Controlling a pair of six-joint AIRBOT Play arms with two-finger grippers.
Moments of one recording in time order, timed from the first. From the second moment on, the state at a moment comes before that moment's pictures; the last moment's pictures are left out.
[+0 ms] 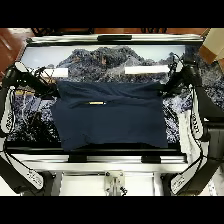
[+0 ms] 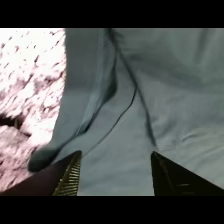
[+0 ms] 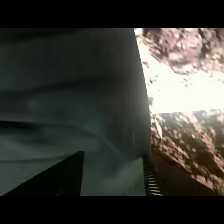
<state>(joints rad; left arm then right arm) 0.18 -1.95 1.85 1.20 -1.54 -1.42 -0.03 -1.89 1.81 -1.49 1.45 1.64</state>
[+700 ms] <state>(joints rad) 0.31 -1.34 0.96 1.16 -1.50 -1.38 -0.23 -1.37 1.38 -1.57 1.67 1.47</state>
